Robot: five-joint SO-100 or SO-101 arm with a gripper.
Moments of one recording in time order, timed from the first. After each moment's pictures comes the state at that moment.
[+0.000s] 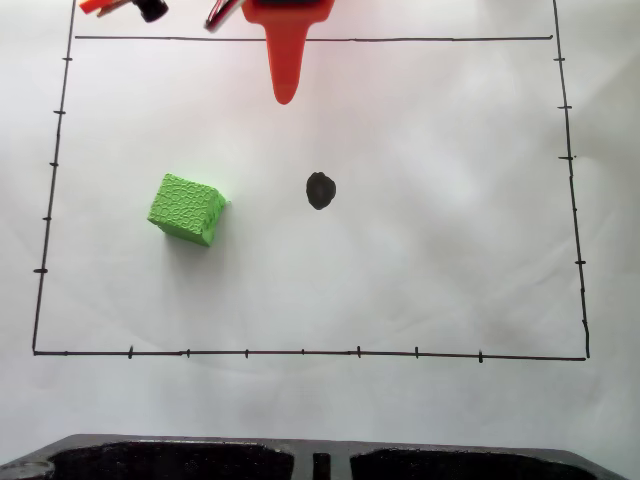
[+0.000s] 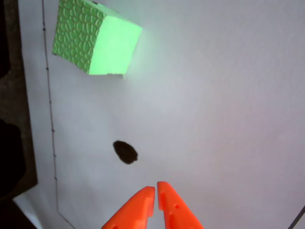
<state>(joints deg) 1.7 186.6 171.5 60.7 1.3</state>
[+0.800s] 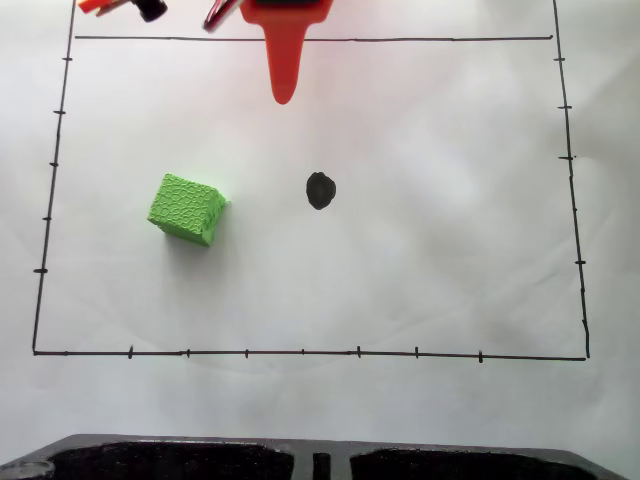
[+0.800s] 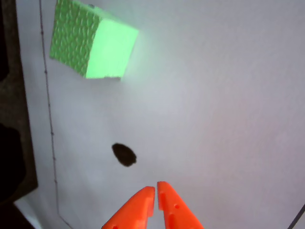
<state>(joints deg) 2.5 186.6 171.7 60.7 1.6</state>
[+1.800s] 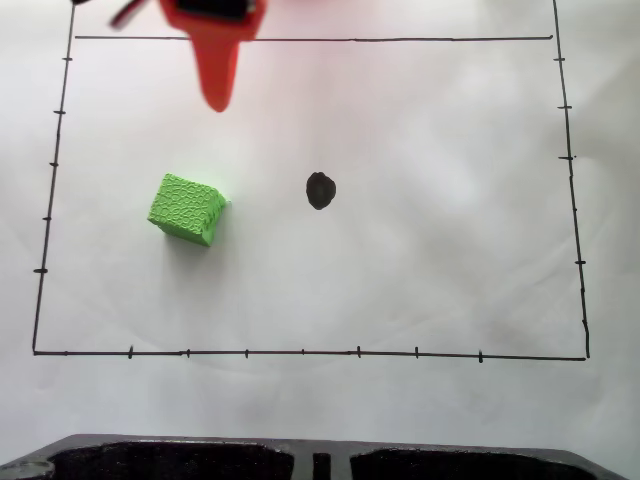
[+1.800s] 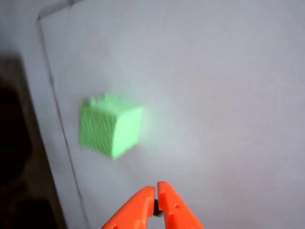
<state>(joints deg) 17.4 151.6 154.4 48.2 3.4</state>
